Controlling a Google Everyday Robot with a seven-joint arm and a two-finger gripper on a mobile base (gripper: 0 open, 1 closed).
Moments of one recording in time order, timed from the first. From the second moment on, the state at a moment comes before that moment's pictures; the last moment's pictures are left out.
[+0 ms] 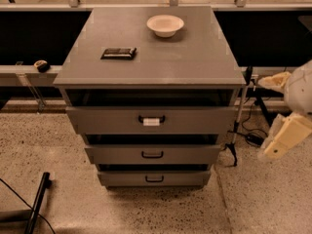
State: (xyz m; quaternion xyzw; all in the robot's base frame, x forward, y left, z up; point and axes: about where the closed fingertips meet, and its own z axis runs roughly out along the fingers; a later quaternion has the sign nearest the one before) arm 0.437 -0.223 0.899 -0.60 0.76 0.04 0.24
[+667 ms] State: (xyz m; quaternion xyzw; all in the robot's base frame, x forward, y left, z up) arm 0.458 -0.213 0.863 -0.60 0.74 0.06 0.29
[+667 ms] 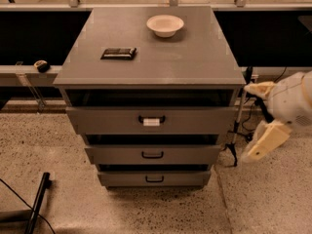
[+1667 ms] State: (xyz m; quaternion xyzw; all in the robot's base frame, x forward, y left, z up) arm 0.466 -0.169 0.733 -0.64 0.67 0.09 0.36
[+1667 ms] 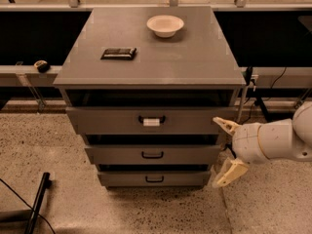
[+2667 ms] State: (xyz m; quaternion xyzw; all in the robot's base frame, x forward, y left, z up) arm 0.493 -0.144 0.653 -0.76 0.57 0.03 0.29
